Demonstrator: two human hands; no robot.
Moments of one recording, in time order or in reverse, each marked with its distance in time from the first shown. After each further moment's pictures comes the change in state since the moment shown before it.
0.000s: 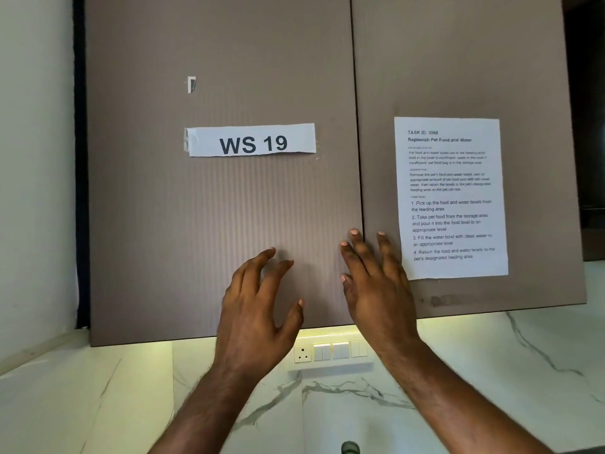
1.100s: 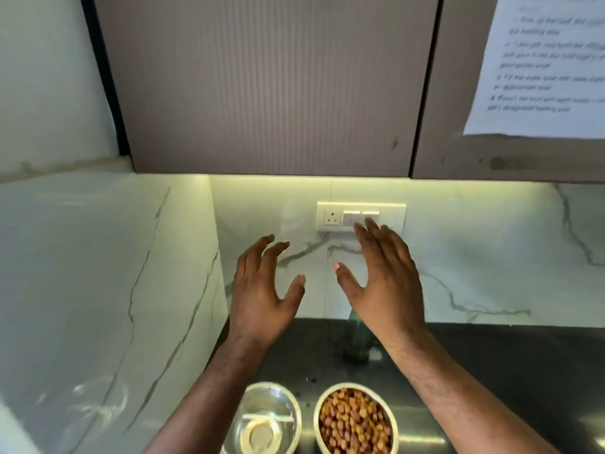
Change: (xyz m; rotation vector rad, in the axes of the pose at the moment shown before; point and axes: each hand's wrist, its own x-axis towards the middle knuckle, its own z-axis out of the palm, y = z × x) left_hand -0.194 -0.025 0.019 -0.008 -0.210 -0.418; right_hand -0.184 -0.052 -0.005 0.366 -0.354 0.100
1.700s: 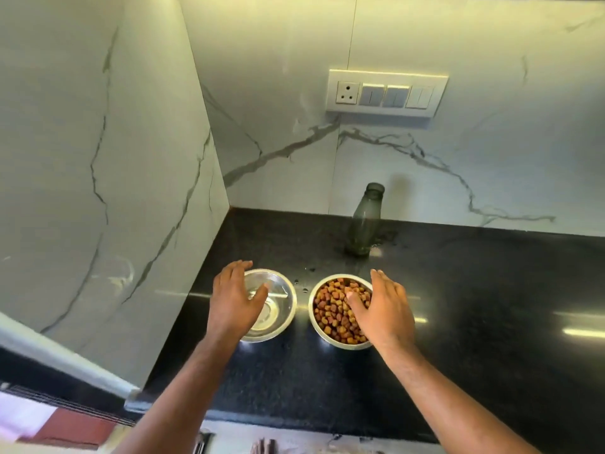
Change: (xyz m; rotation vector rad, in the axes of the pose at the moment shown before) left_hand -0.170 -0.107 0.059 0.116 -0.464 -0.608; right_hand -0.198 0.073 0.091 -0.045 -0.731 0.481
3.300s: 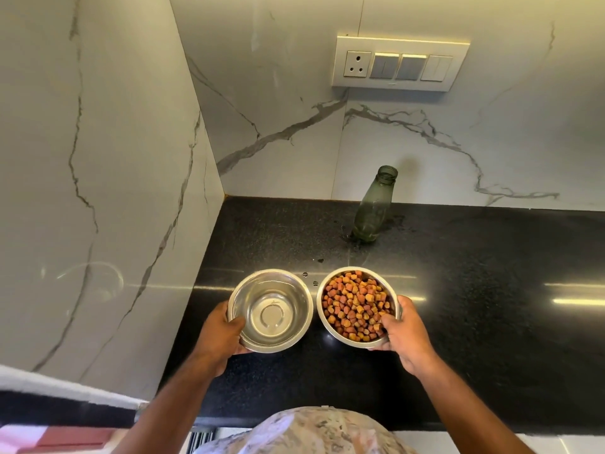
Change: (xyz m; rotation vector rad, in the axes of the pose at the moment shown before) left_hand 0.003 -0.070 0.001 -0.712 -0.296 -0.546; right_hand -0.012 0.023 0.051 0.895 -0.217 0.595
